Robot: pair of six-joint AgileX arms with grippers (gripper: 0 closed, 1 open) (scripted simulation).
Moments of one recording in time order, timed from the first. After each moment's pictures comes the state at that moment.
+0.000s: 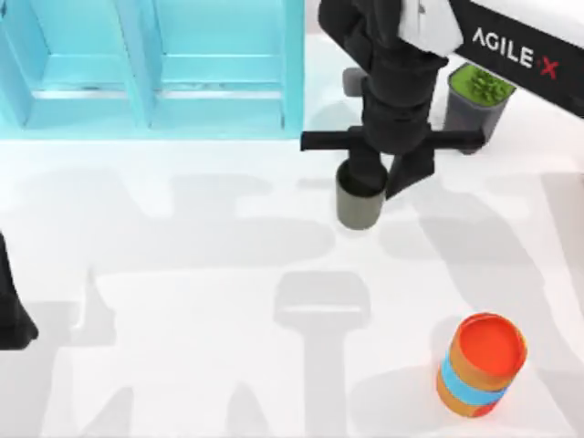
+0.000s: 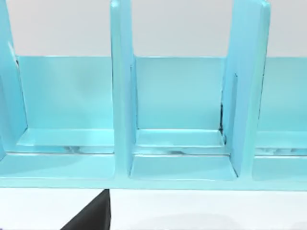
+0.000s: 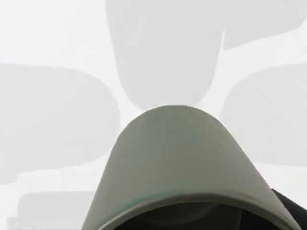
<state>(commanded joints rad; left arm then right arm) 0.00 0.00 0.00 0.00 0.00 0.00 0.54 2.36 2.12 -1.32 0.03 0.56</state>
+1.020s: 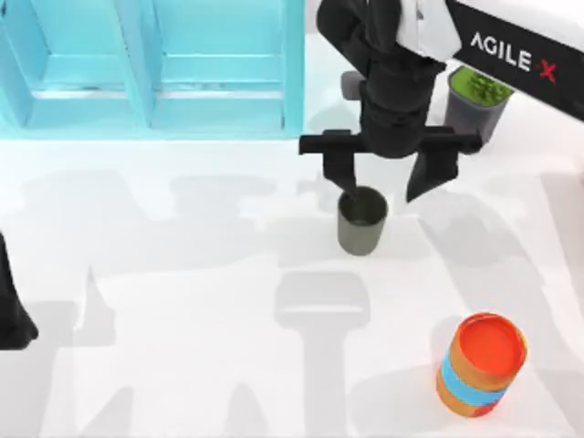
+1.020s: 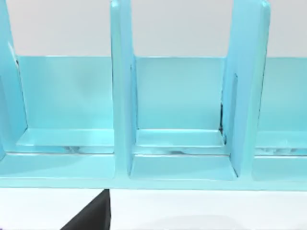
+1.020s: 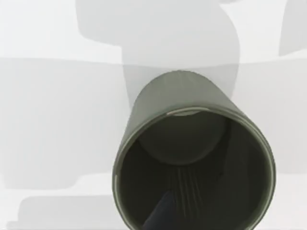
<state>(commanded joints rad) 0.00 0.00 0.00 0.00 0.00 0.00 0.54 2.35 2.09 -1.30 0.03 0.56</state>
